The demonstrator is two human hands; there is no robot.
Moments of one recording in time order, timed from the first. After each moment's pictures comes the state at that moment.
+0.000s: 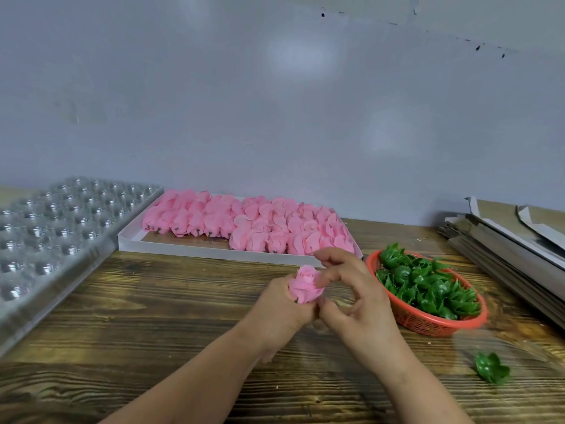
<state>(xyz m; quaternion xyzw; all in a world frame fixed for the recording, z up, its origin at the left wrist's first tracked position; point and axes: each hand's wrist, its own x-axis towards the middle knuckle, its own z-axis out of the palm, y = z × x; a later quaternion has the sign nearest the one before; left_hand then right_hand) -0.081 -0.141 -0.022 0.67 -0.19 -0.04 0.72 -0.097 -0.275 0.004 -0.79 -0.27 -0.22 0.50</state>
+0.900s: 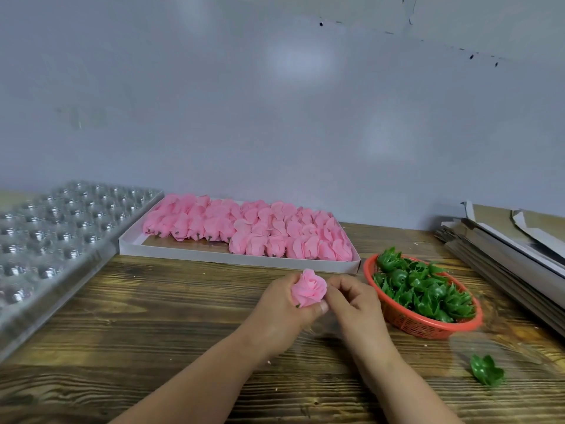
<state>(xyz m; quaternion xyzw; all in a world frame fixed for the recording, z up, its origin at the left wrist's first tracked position) -0.082 -0.140 -0.020 0.75 -0.15 0.05 0.64 -0.076 -0.277 -0.017 -0.76 -0.11 -0.15 0.62</state>
